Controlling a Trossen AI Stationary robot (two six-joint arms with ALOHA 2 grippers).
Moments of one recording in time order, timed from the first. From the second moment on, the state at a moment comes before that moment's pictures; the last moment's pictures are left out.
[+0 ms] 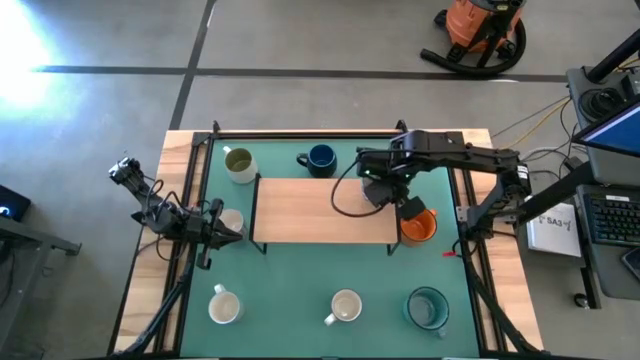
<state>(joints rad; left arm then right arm) -0.75 0.02 0.03 0.07 -0.64 0.00 -0.11 1.67 1.82 -1.57 -0.03 -0.70</state>
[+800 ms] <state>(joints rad) -0.75 0.02 0.03 0.07 -0.64 0.00 -0.11 1.67 1.79 -1.57 0.02 -0.63</state>
